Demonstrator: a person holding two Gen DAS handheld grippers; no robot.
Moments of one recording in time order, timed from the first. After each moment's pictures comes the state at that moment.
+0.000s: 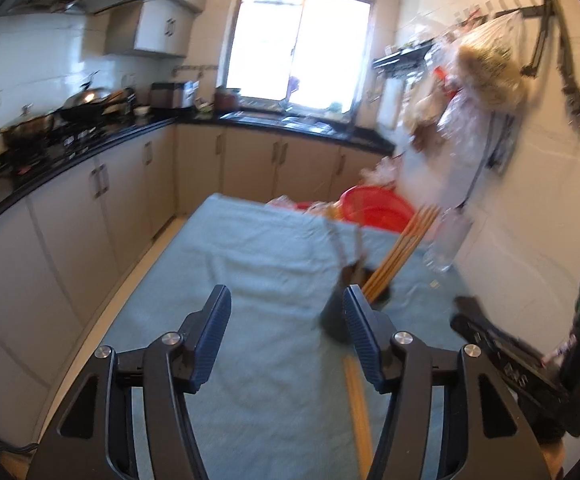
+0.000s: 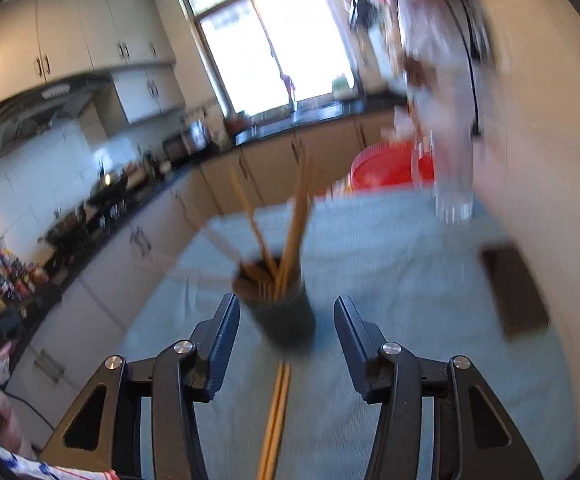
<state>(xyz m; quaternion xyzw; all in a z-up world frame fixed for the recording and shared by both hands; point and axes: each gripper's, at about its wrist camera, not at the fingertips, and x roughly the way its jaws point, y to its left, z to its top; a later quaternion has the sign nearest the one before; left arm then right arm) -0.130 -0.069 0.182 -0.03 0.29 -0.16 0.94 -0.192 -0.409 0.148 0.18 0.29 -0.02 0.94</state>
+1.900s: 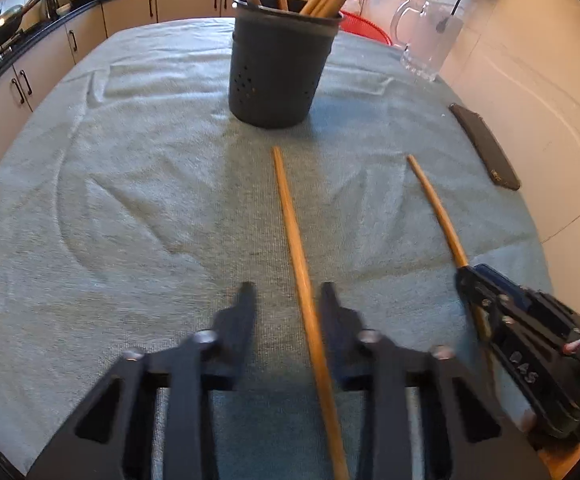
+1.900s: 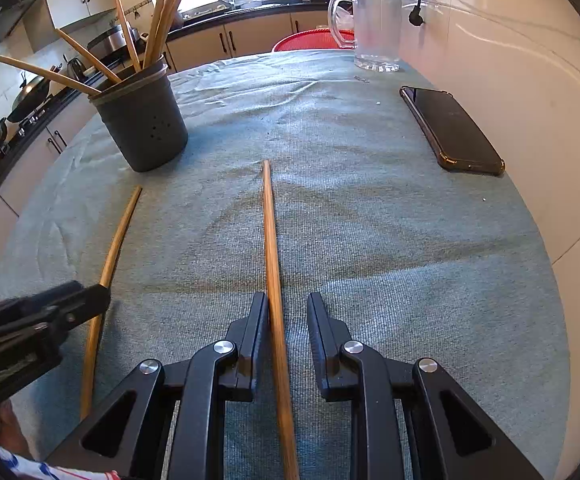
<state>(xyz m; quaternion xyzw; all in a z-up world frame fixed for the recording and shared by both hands) -0.126 -0.187 0.019 0.07 0.51 -0.23 0.83 -0.224 -0.441 0.029 0.14 0.46 -0.12 0.87</state>
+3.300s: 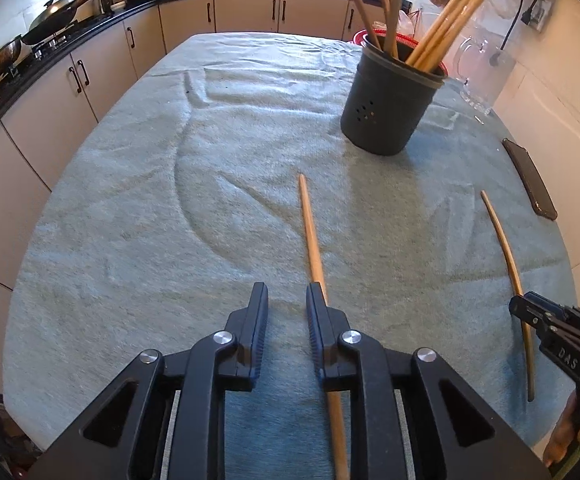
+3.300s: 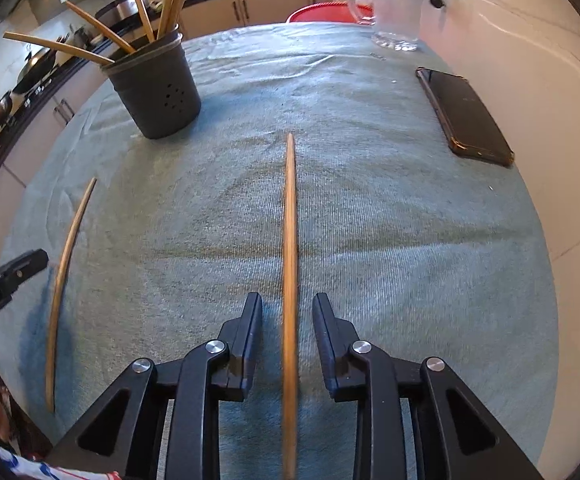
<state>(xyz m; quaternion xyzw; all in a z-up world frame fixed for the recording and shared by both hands) -0.114 -0.115 0.041 0.05 0.51 -0.16 0.85 -0.220 -0.441 0.033 0.12 0.52 -0.08 0.84</state>
